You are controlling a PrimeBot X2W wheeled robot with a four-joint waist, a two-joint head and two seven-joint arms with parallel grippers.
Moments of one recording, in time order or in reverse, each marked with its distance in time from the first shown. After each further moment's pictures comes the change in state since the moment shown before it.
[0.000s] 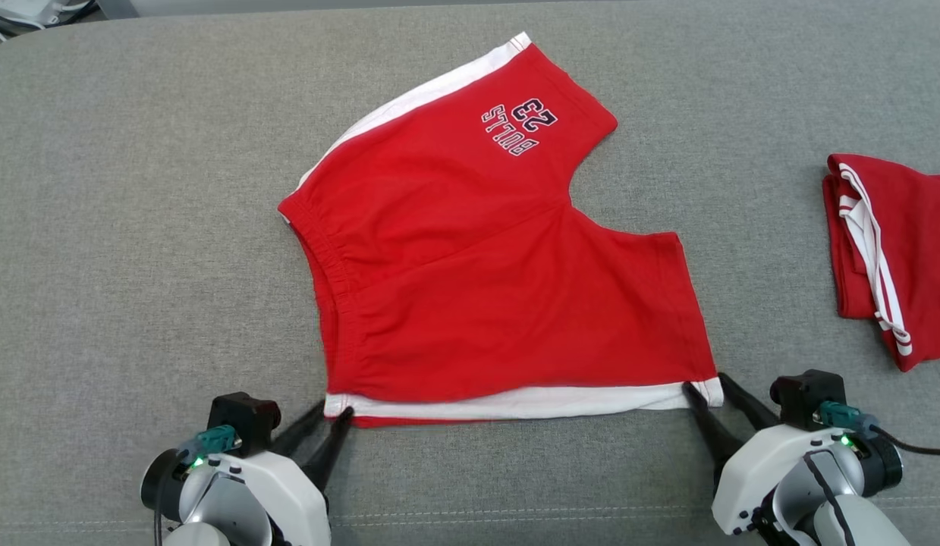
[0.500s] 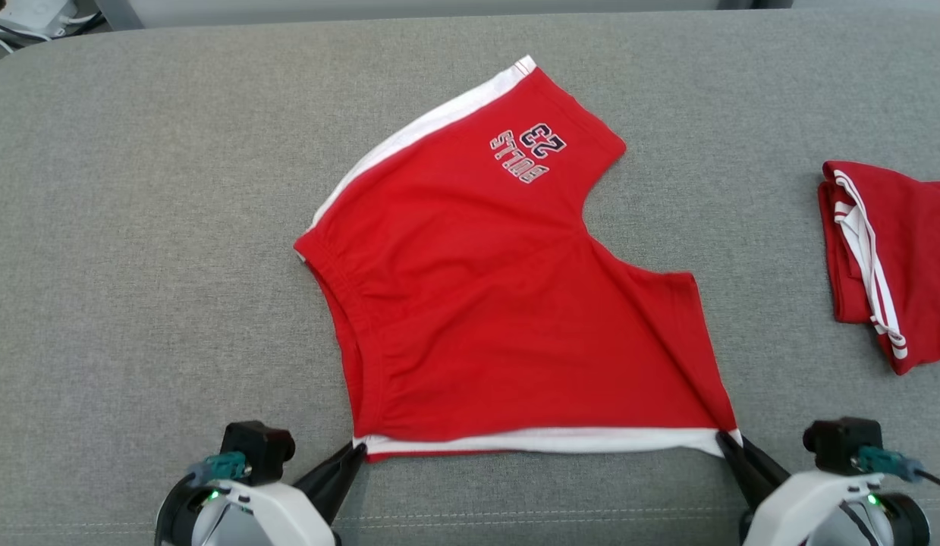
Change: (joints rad) left arm 0.056 0.016 -0.026 -0.086 -0.056 -0.014 0.080; right arm 0.123 -0.005 -0.066 -0.100 0.084 0.001 0.093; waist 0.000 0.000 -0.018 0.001
